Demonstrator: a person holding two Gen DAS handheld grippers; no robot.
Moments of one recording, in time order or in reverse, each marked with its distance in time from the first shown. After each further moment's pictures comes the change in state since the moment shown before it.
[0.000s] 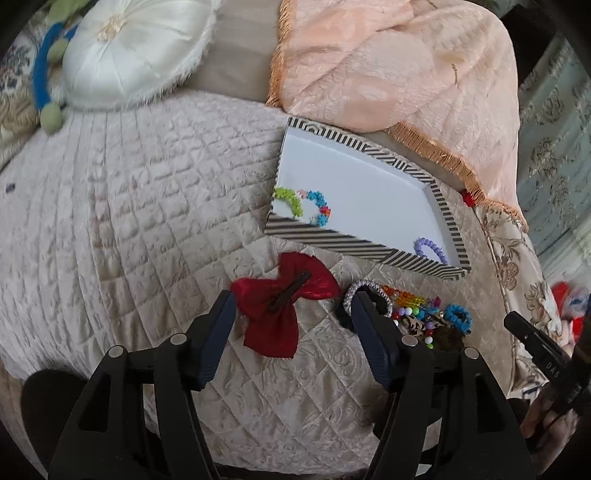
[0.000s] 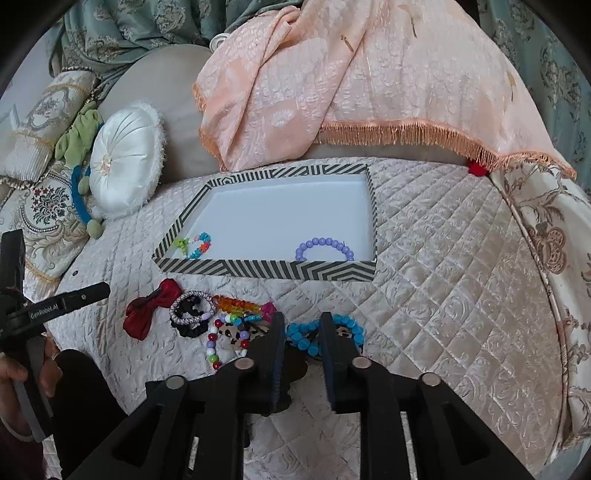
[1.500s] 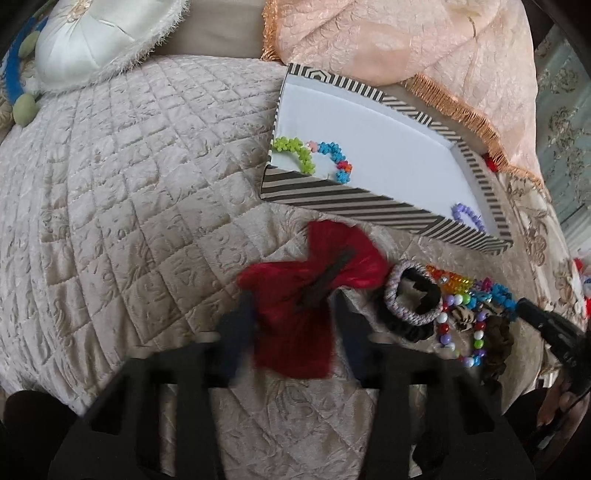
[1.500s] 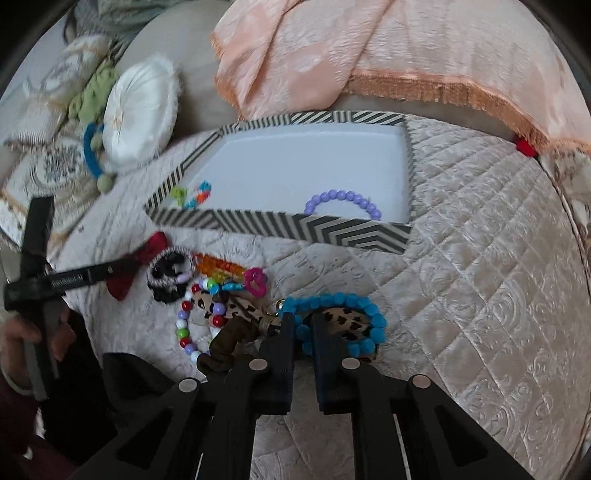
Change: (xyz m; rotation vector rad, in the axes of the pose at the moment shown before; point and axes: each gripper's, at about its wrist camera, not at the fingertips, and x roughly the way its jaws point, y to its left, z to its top) left arm 0.075 -0.001 -0.001 0.062 0.113 0.049; right arm 0.062 -0.022 -0.007 -0.069 0.128 0.123
